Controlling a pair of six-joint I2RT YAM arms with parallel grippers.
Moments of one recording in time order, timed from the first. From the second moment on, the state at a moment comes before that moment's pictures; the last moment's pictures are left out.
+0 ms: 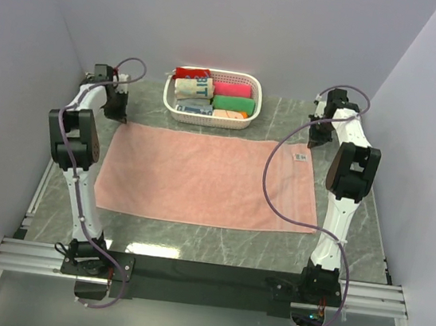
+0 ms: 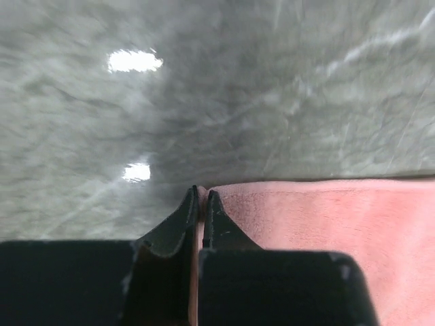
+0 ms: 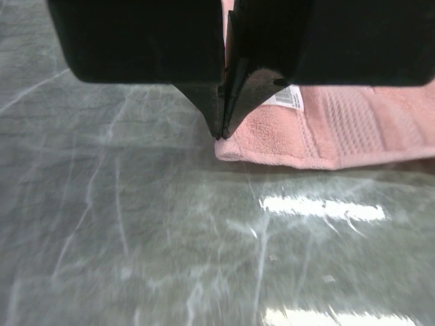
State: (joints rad) left arm 0.16 2.27 1.85 -0.64 0.19 0.11; right arm -0.09 2.38 2.08 -0.93 -0.14 -0.12
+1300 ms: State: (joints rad) left arm 0.41 1.84 1.37 -0.88 0.47 0.48; right arm -0.19 1.97 1.54 -0.98 -0.26 -0.38
